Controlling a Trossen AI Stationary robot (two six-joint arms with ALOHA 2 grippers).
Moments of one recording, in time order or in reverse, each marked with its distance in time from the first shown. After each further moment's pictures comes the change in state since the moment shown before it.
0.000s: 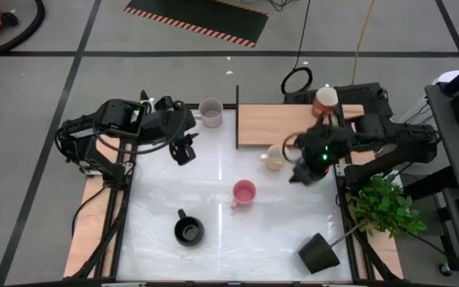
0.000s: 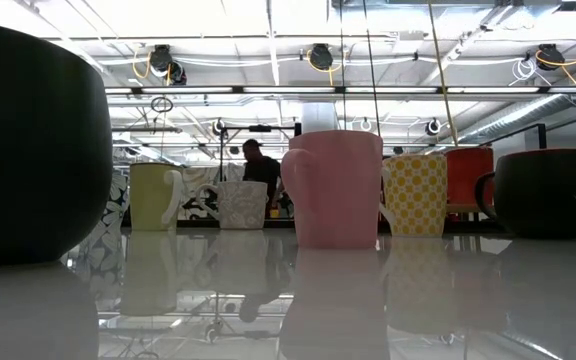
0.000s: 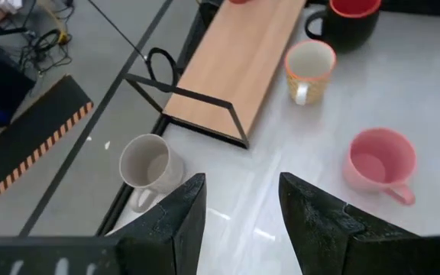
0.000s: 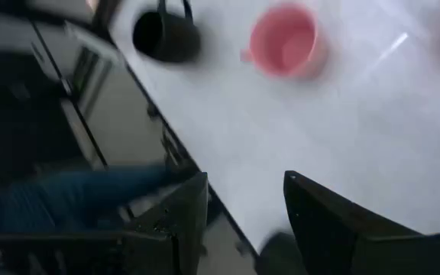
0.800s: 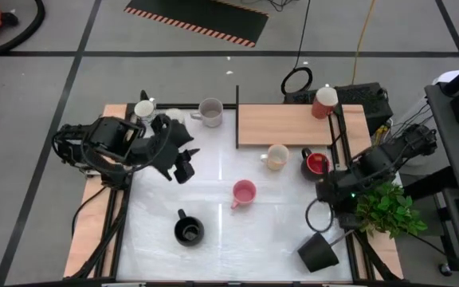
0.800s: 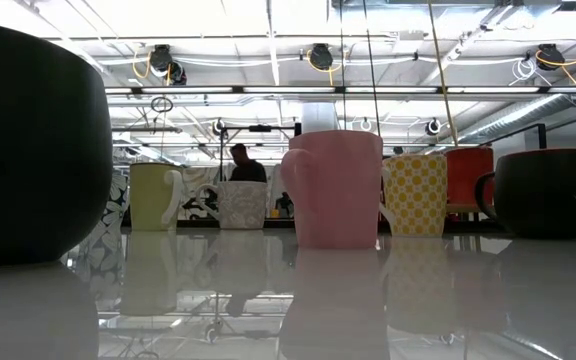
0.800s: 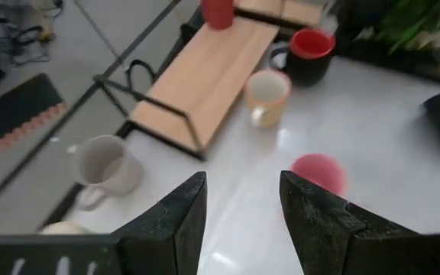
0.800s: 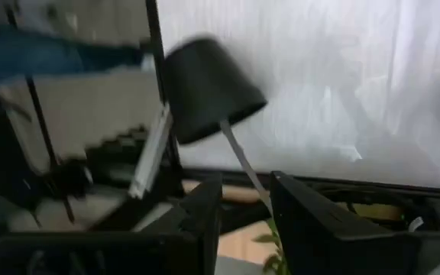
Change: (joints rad) left arm -0.209 0.000 0.000 0.039 -0.113 -0.294; right arm 0.385 -0.024 -0.140 -0.302 -0.112 -0.416
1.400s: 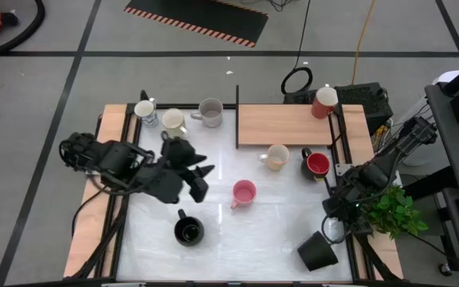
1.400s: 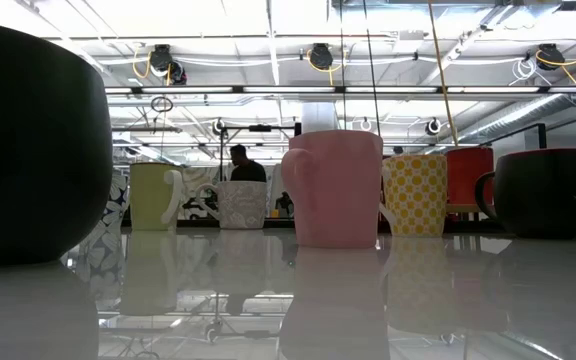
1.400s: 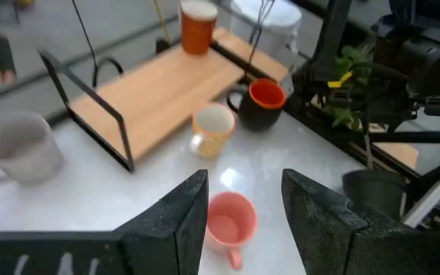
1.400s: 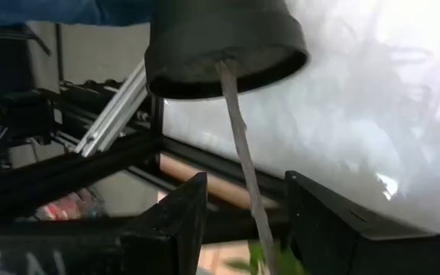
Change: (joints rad) left arm -0.137 0.092 0.001 0.166 -0.128 -0.361; right arm 0.178 -0.297 -0.627 0.486 -0.104 -0.007
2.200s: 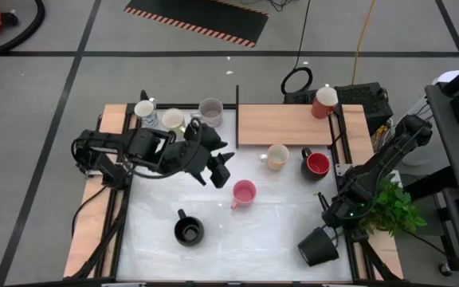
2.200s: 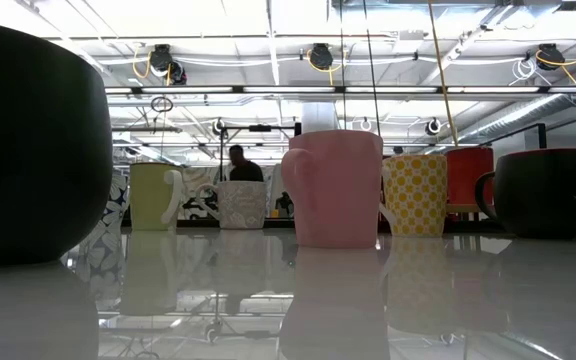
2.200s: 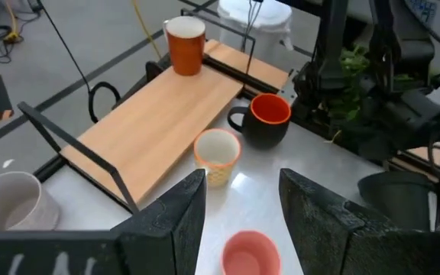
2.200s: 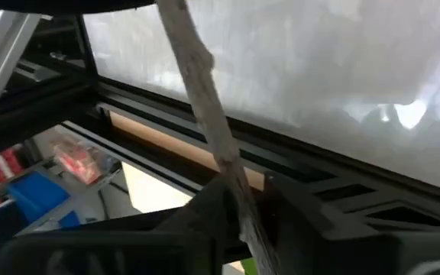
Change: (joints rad) left arm 0.193 0.048 0.000 0.193 0.139 0.348; right arm 0.118 0.080 -0.330 0.203 -0.140 0.109
